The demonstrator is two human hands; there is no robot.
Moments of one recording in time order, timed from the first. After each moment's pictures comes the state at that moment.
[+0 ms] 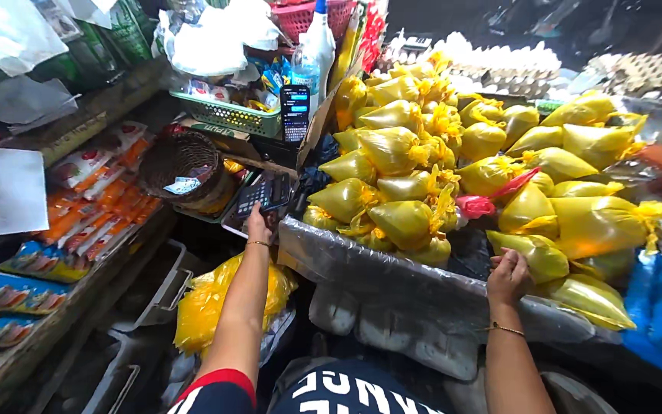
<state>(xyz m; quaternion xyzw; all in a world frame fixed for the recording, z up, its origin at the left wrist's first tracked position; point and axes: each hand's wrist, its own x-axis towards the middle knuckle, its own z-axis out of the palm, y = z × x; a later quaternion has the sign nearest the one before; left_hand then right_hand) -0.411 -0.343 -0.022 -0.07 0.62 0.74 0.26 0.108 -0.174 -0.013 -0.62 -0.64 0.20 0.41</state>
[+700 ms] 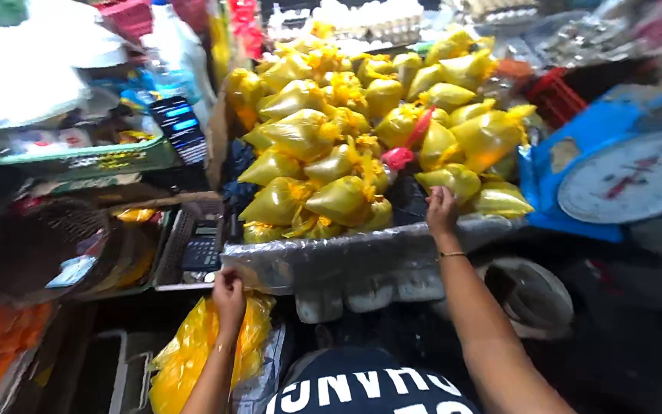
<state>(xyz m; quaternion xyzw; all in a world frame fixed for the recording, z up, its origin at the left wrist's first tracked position) -0.336 -0.418 -0.046 0.42 0.77 0.44 0.20 0.110 -0.164 -0.020 -0.69 -0.58 0.23 0.37</state>
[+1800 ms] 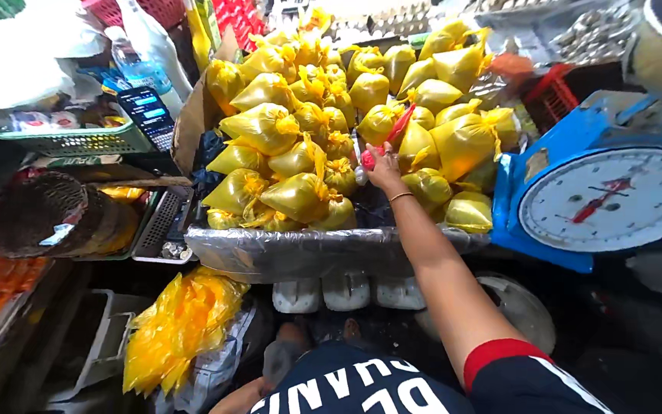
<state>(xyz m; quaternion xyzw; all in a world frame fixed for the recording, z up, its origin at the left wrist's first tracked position) -0.144 -0.577 -0.085 0.37 0.60 0.05 0.70 0.091 -0.019 -0.010 -0.58 -0.77 0.23 0.15</state>
